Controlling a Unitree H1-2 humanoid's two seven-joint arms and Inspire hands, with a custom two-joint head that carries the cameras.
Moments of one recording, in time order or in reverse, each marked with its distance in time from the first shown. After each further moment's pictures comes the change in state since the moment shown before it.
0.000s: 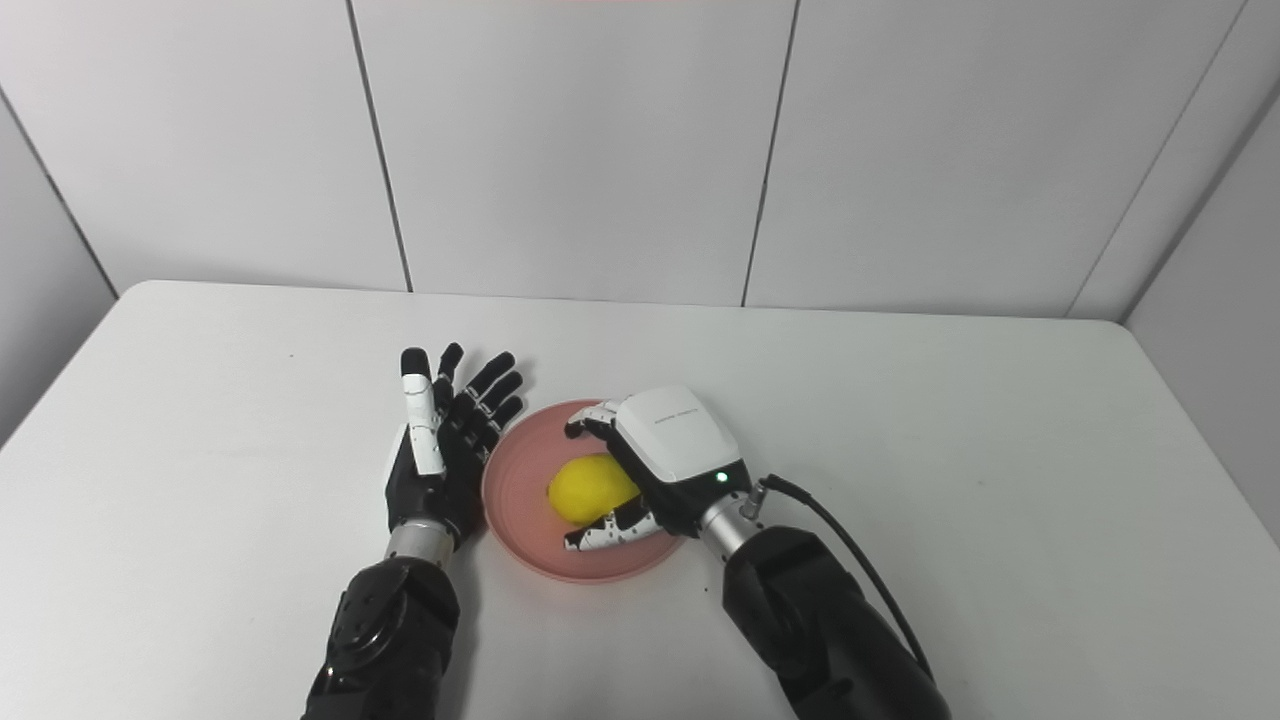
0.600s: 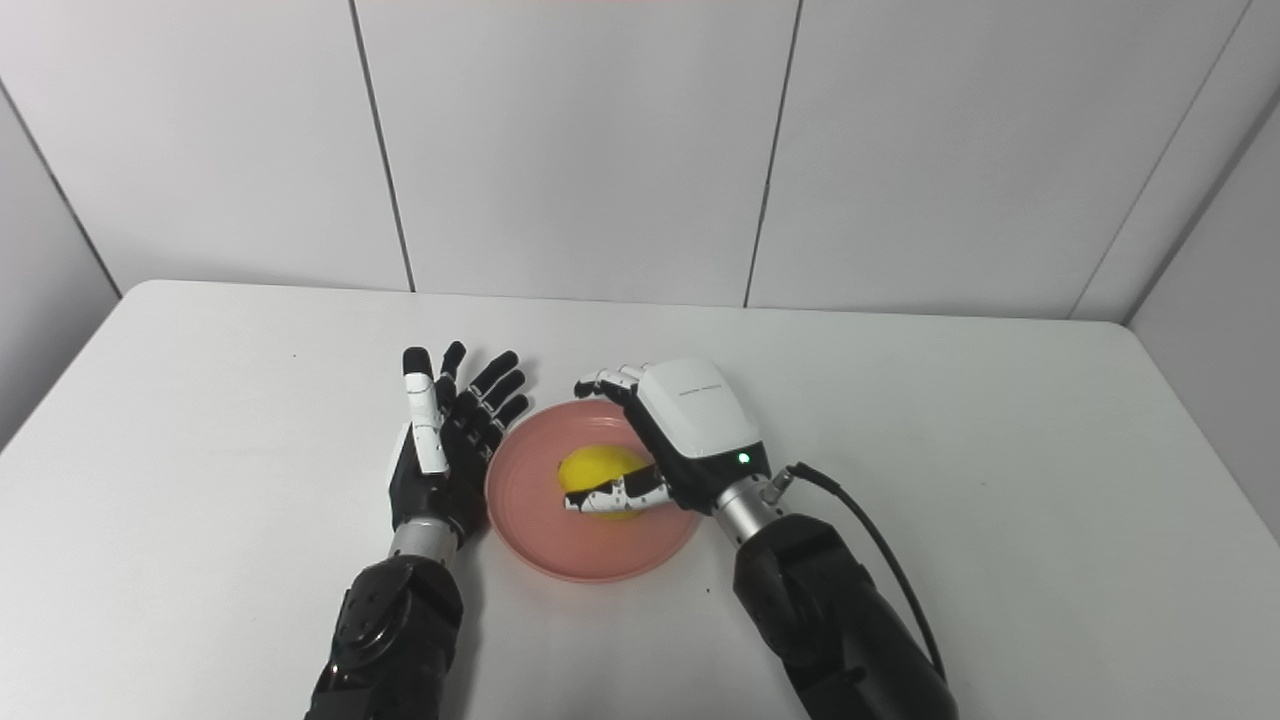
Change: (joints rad) left arm -0.009 -0.001 -0.002 0.016 0.005 -0.015 0.000; right arm -0.004 0.012 -0.072 0.000 0.095 -0.045 -0.147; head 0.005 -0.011
